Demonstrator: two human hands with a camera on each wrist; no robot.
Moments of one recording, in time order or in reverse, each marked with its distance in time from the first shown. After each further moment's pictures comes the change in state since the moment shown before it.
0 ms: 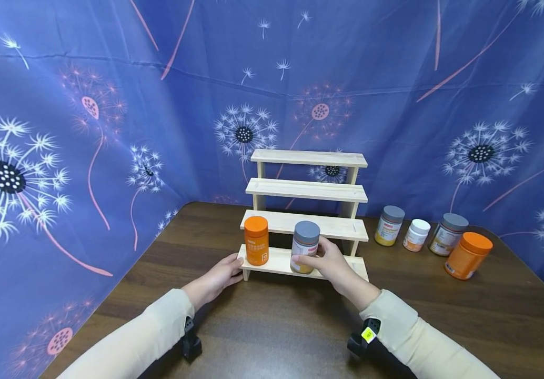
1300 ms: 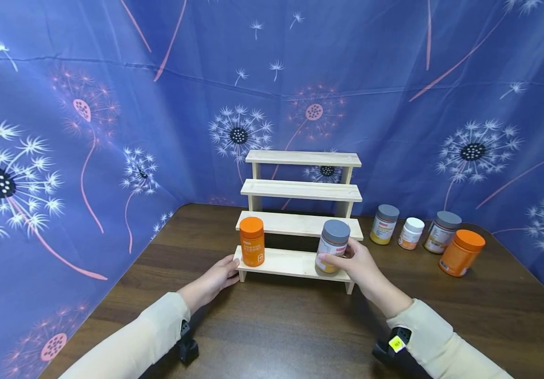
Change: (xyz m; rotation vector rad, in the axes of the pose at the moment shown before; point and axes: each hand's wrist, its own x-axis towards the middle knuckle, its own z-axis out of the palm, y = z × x) left_hand 0.001 -0.002 0.001 -0.004 0.012 0.003; right_hand -0.027 0.001 -0.053 -0.071 0.110 0.026
